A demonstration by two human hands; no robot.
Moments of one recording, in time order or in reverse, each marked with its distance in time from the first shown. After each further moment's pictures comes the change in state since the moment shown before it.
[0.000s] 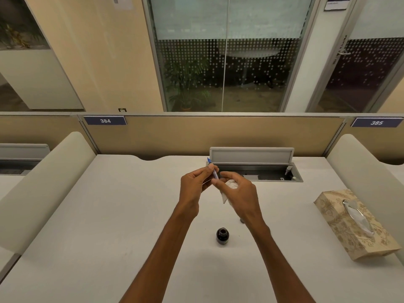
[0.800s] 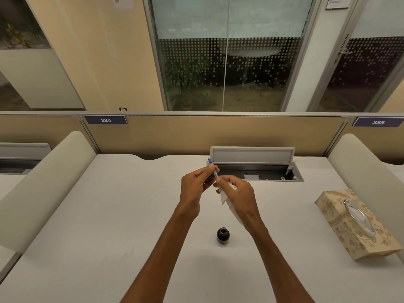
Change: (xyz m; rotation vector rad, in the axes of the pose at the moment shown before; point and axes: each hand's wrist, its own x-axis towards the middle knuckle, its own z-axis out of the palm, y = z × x) left_hand -0.001 -0.001 0.000 -0.040 -0.005 0.005; right_hand 0.001 0.006 0.006 0.063 0.013 0.010
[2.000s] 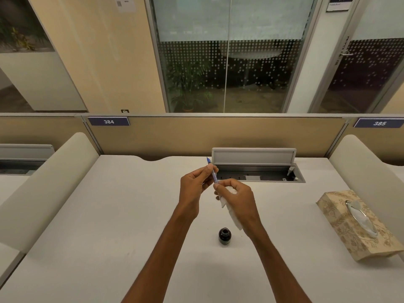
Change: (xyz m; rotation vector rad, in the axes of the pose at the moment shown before) left_hand -0.004 0.002 -0.006 0.036 0.018 0.019; right_hand -0.009 0.007 0.005 0.067 -0.035 -0.006
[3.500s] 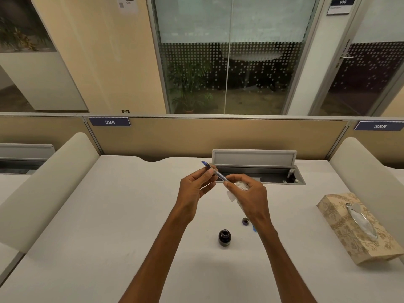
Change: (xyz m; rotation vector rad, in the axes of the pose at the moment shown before) left_hand -0.002 0.006 -0.010 -0.119 -0.091 -0.051; right_hand 0.008 -0.004 -0.025 -0.039 0.091 -0.157
